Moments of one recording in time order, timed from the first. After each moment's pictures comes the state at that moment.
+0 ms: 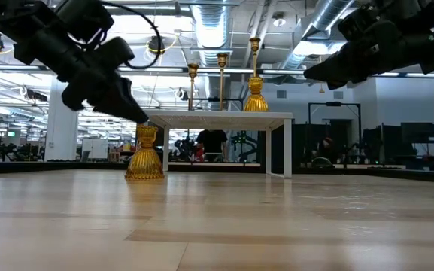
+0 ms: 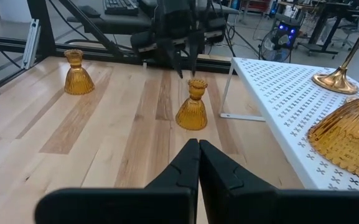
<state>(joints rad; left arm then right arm) 0.06 0.87 0.37 0.12 -0.20 0.28 -0.19 0.84 0.29 0.33 -0.16 -0.16</state>
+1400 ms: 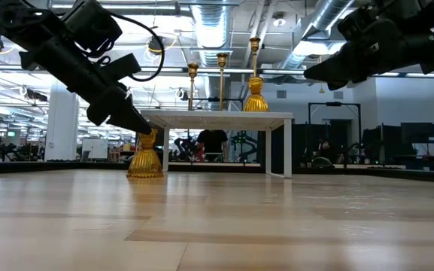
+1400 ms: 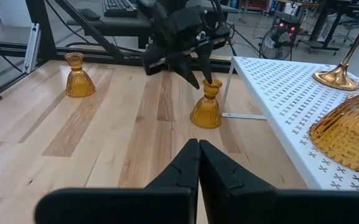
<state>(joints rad) 0.06 1.07 0.37 0.17 -0.41 0.12 -0.19 0.84 0.29 0.33 -0.16 -0.13</state>
